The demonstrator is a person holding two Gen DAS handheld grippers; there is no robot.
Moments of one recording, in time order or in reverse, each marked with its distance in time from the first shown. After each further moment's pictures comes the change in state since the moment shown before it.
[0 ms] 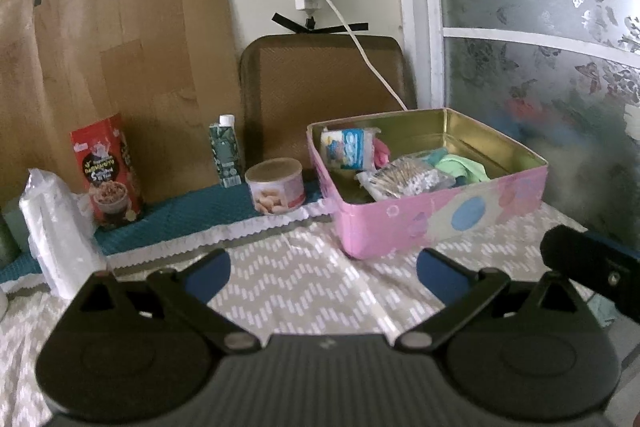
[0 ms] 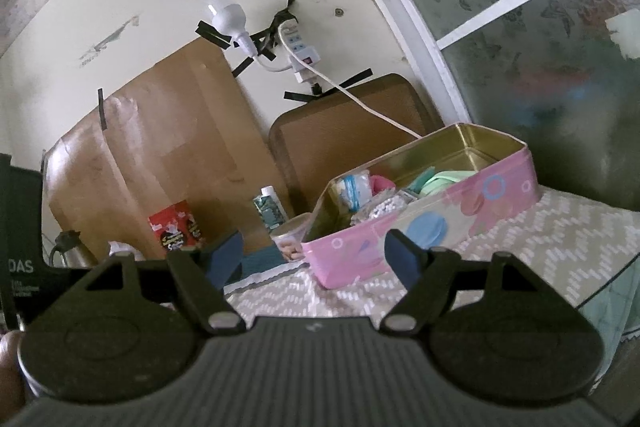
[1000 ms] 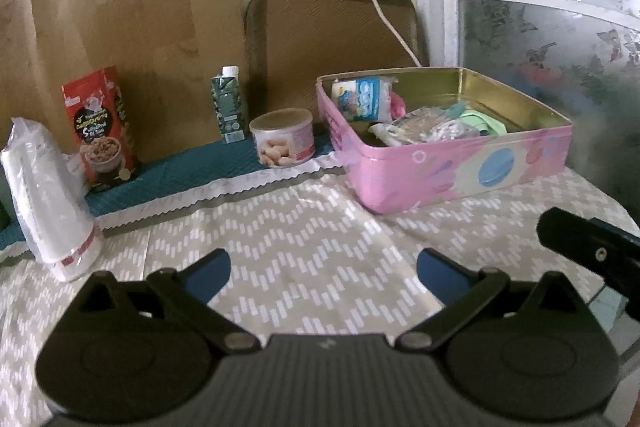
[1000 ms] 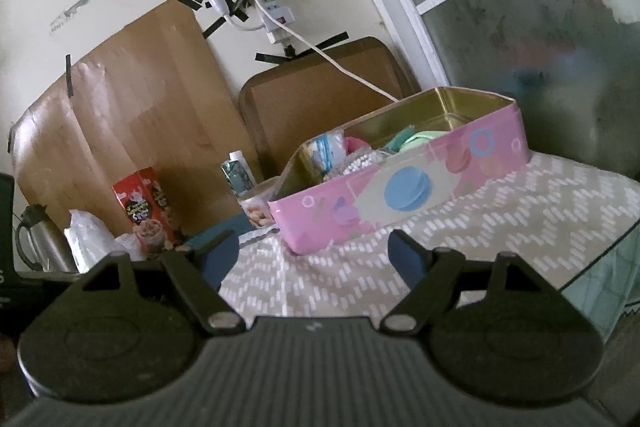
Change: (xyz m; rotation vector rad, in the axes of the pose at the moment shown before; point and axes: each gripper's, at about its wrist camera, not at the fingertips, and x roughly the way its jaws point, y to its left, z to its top) left arm 0.039 0.017 -0.028 -0.017 0.094 0.004; right arm 0.032 -0.008 -0.025 -0.011 0.077 -0.087
